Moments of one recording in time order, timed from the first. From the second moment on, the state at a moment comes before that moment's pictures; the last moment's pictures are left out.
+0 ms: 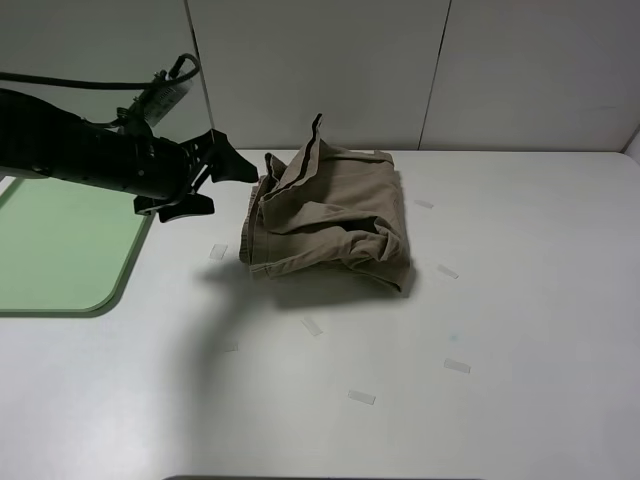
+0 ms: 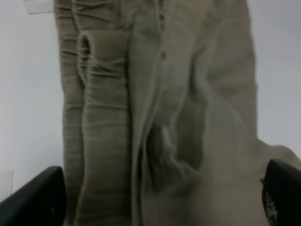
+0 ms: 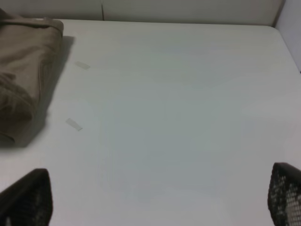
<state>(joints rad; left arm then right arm) -0.21 1.84 -0.89 -1.59 0.35 1.14 0.04 -0.01 -0.49 -0.07 1.02 0.05</state>
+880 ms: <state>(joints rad) -0.25 2.10 -1.11 -1.51 0.42 1.12 0.04 -0.01 -0.49 -0.07 1.02 0.05</state>
